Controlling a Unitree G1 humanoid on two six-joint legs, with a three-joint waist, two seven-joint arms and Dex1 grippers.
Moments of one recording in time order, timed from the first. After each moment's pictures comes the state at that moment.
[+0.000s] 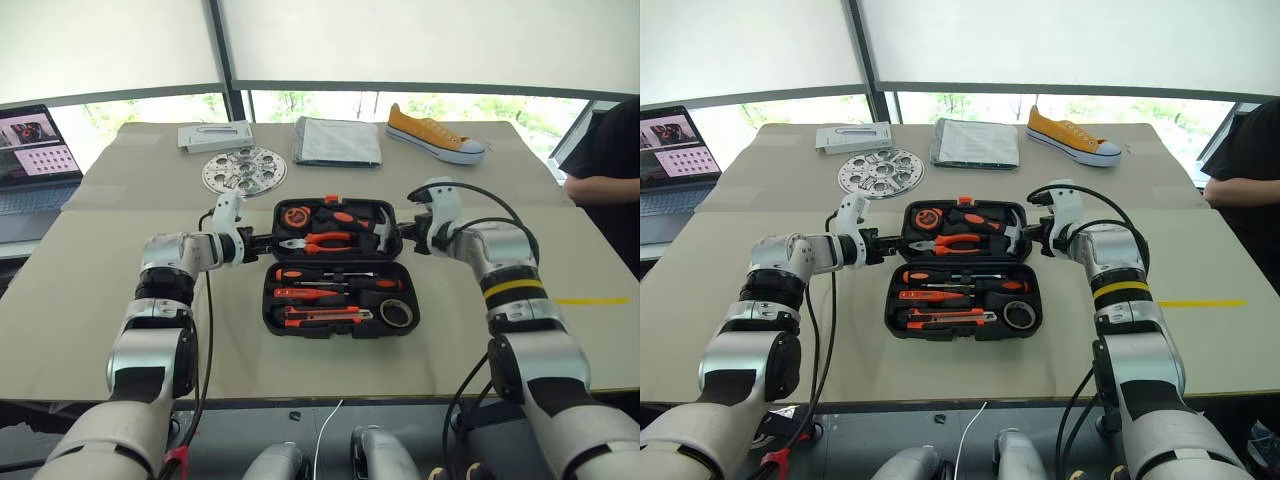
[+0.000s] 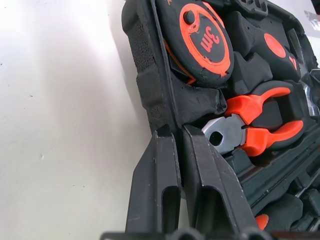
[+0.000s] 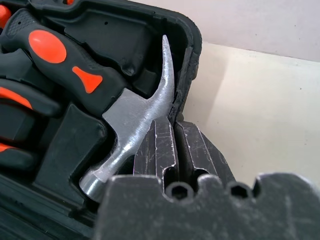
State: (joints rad) left arm -0.97 0.40 0.14 0.78 -0.35 0.82 -0.68; right arm -0.94 -0.42 0.00 0.64 0.17 0.64 0.54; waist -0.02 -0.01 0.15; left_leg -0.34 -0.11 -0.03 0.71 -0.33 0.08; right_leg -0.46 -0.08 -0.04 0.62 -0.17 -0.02
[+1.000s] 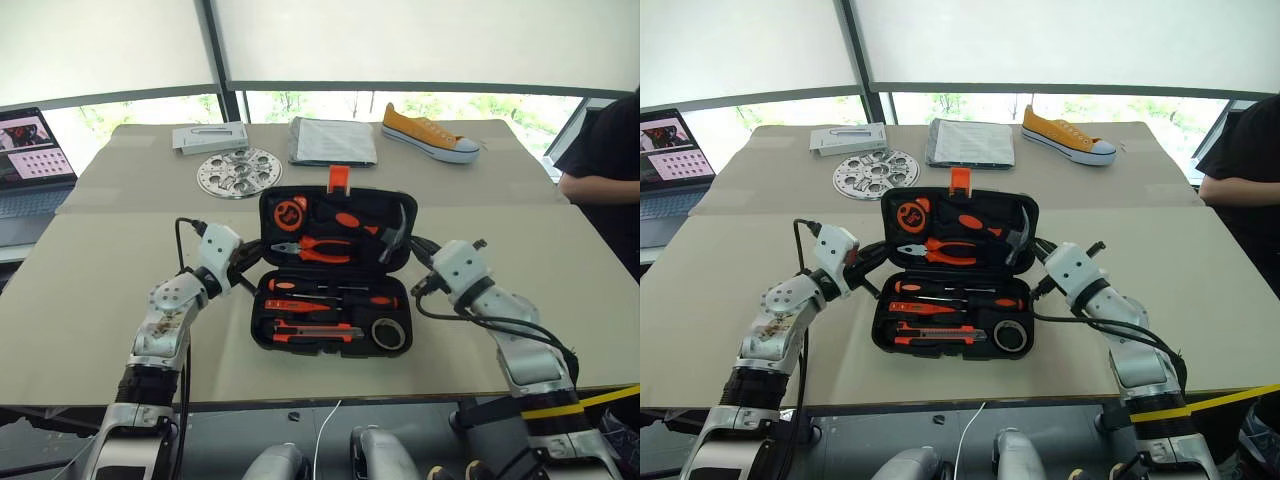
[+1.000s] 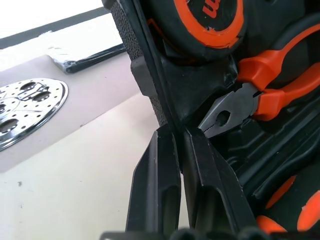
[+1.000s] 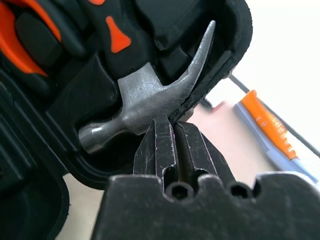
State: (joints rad) left arm -0.40 0.42 0.04 0.19 -0.14 0.02 -0.64; right arm -0.28 -0.54 0.04 0.02 -0.15 -0.24 0.40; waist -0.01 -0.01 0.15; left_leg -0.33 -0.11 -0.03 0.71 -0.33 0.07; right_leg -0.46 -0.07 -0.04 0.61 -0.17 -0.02
